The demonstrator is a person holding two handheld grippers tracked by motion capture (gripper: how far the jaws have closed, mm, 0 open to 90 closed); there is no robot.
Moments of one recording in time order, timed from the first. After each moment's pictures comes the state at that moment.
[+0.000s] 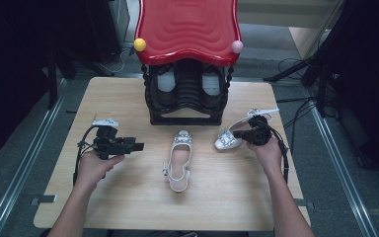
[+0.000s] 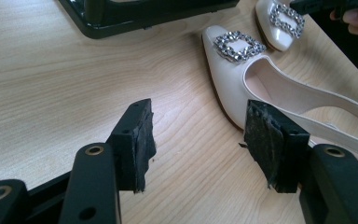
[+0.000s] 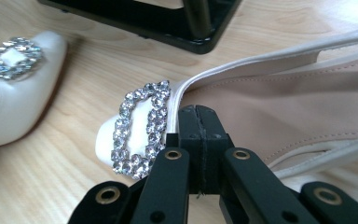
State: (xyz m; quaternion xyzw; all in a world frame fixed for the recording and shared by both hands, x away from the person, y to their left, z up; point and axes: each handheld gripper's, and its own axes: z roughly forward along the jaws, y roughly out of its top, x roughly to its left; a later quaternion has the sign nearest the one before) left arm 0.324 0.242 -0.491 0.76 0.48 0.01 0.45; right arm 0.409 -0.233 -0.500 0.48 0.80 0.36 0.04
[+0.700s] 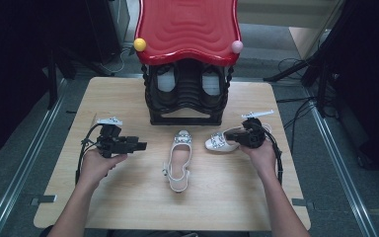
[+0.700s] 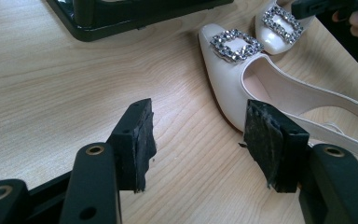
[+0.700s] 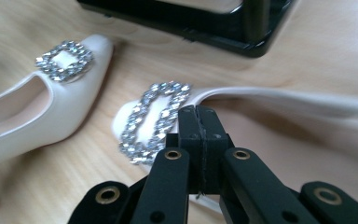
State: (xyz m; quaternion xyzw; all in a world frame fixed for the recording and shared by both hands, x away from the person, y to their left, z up) left arm 0.331 0.234 -0.491 0.77 0.47 0.00 0.43; right arm 0.398 -0.217 -0.494 0.46 0.80 0.38 0.03
